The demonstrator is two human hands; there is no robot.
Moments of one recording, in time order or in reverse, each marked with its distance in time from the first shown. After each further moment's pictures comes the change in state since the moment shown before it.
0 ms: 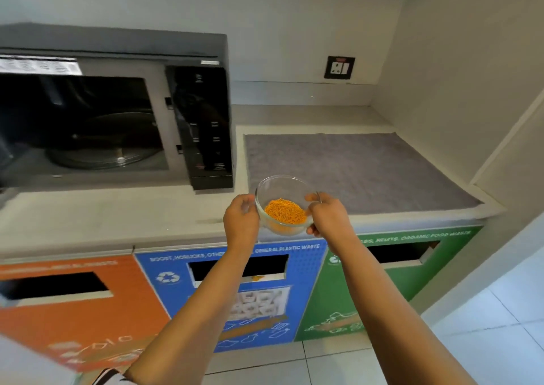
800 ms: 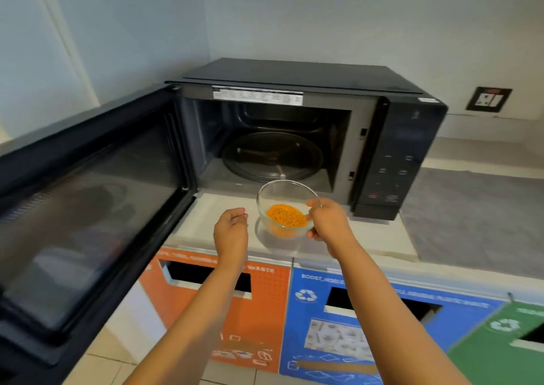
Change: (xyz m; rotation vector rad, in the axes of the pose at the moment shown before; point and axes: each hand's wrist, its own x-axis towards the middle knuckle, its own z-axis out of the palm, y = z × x) left_hand 0.096 -0.015 -0.314 -0.174 0.340 -0.018; right_hand -0.042 -0.138 0.281 0.057 -0.236 -0.117
